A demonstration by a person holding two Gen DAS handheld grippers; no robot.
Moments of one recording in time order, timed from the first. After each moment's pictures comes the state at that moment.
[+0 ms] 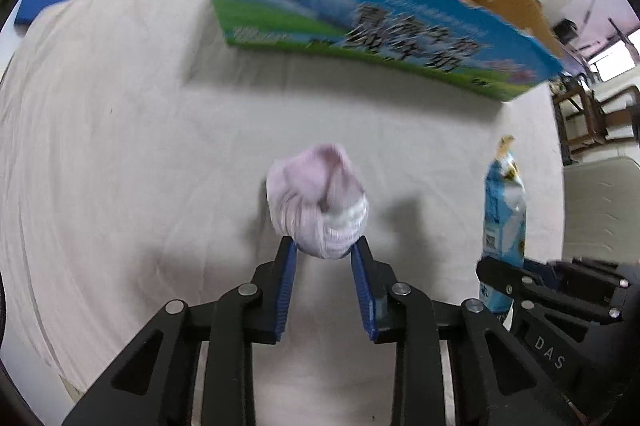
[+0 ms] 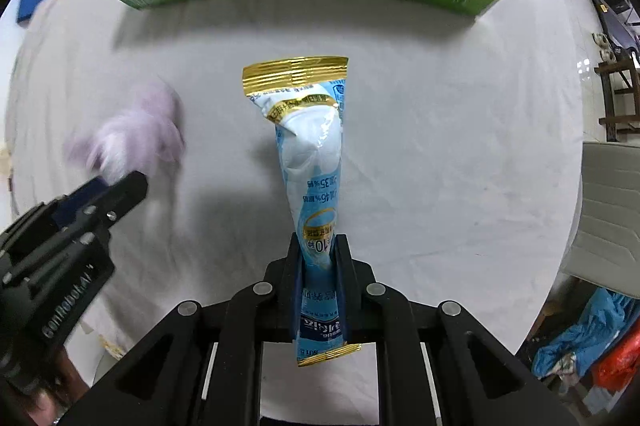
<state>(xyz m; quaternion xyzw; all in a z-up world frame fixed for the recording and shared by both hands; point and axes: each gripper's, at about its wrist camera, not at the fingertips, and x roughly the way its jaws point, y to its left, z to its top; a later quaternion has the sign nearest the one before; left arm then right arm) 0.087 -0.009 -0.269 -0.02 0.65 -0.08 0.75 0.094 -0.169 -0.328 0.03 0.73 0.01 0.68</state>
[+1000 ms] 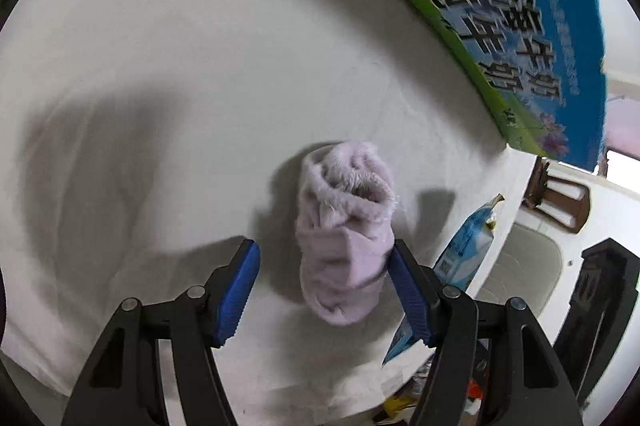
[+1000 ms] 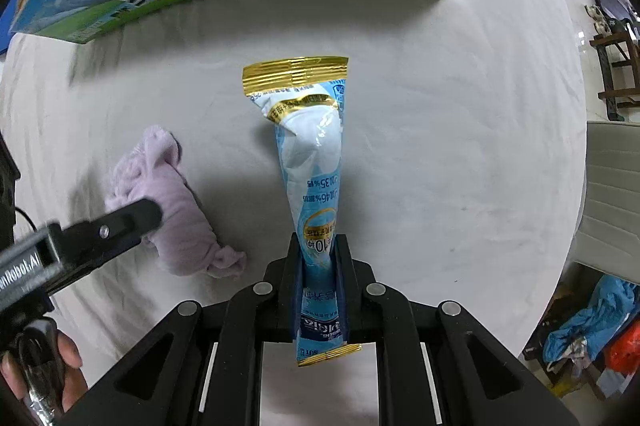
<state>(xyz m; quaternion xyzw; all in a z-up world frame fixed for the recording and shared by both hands) 0.117 0.003 -0.359 -0.26 0.74 -0.07 0.61 0.089 -0.185 -0.364 0.07 0.77 -0.03 0.64</state>
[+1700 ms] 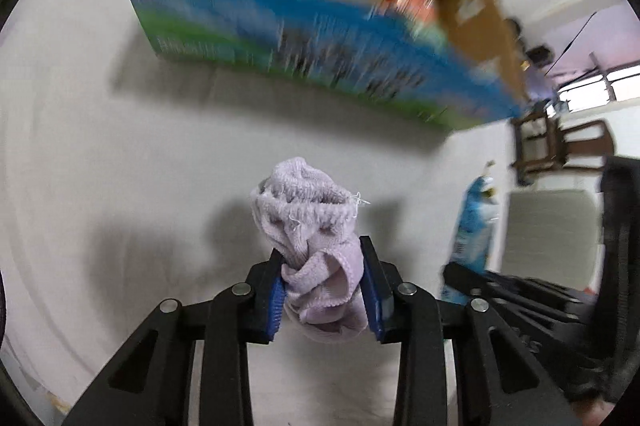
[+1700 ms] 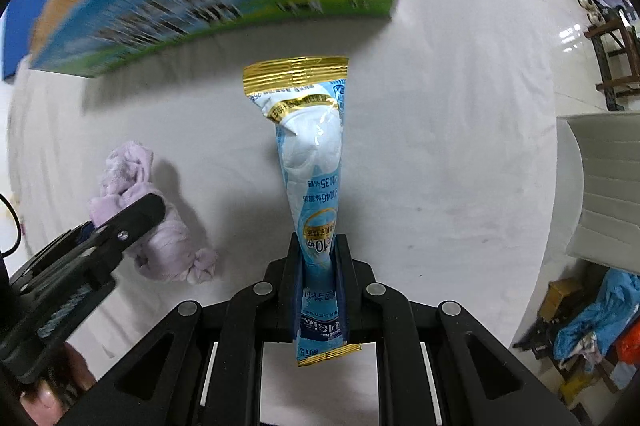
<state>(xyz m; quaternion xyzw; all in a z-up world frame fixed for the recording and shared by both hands) 0.134 -0.048 -0.255 -0.13 0.66 -0.12 0.73 0.094 -0.175 -0.289 0.10 0.74 -0.01 0.66</state>
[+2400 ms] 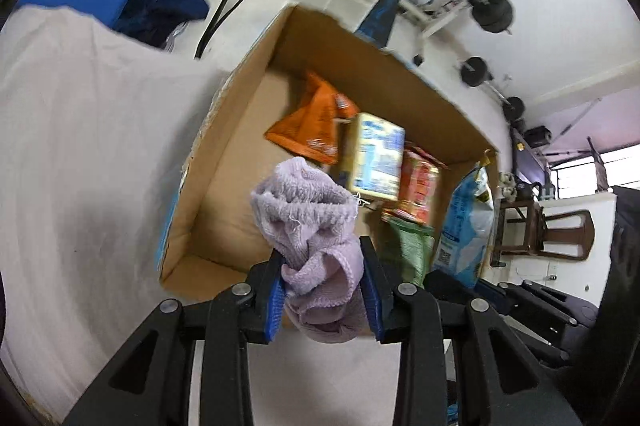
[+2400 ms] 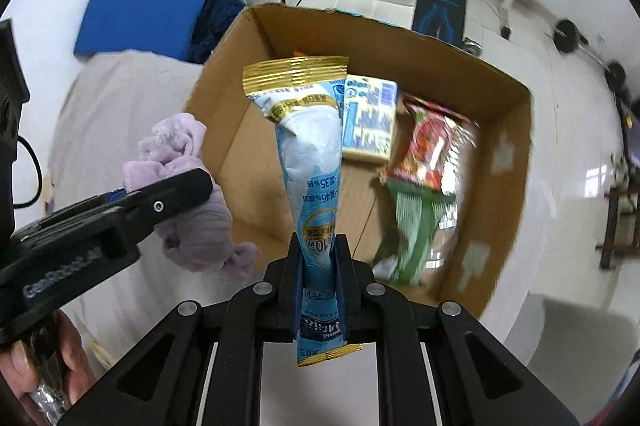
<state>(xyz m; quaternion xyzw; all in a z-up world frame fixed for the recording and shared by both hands) 0.307 0.014 -0.216 -0.22 0.63 -0.07 0.74 0.298 -0.107 -0.197 -0.05 0.67 0.12 0.73</state>
